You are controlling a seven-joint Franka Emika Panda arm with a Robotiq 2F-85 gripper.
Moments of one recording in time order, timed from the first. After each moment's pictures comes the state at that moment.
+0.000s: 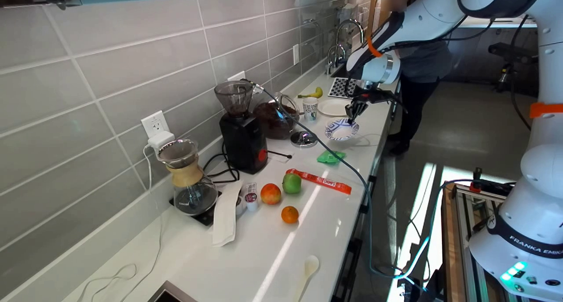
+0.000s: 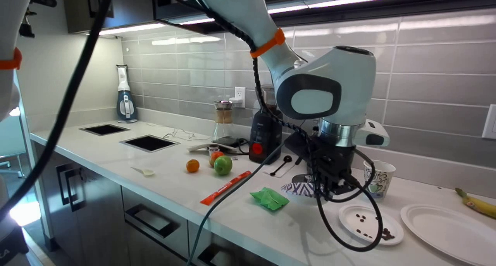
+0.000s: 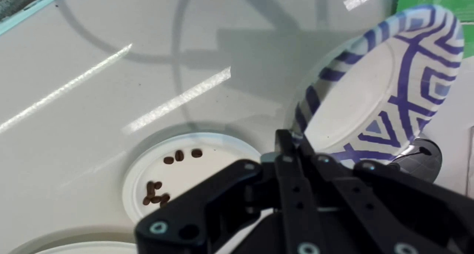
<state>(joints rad) -0.62 0.41 -0.11 -2.02 0.45 2.53 -0.60</state>
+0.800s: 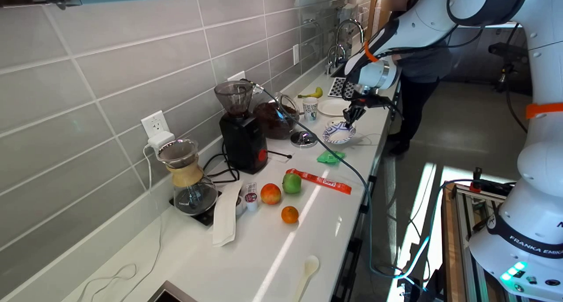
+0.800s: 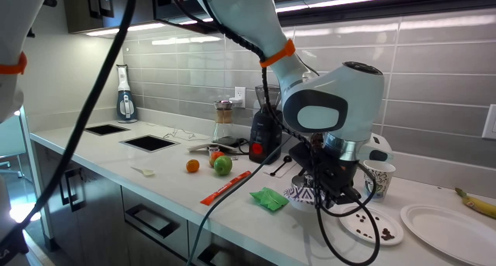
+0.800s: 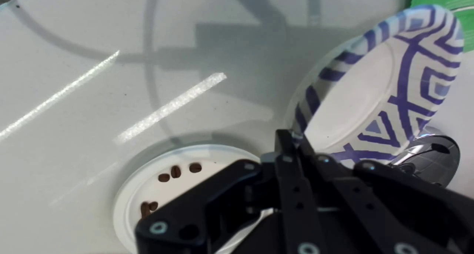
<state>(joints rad) -0.67 0.49 -0.06 -1.96 0.49 2.53 -0.60</state>
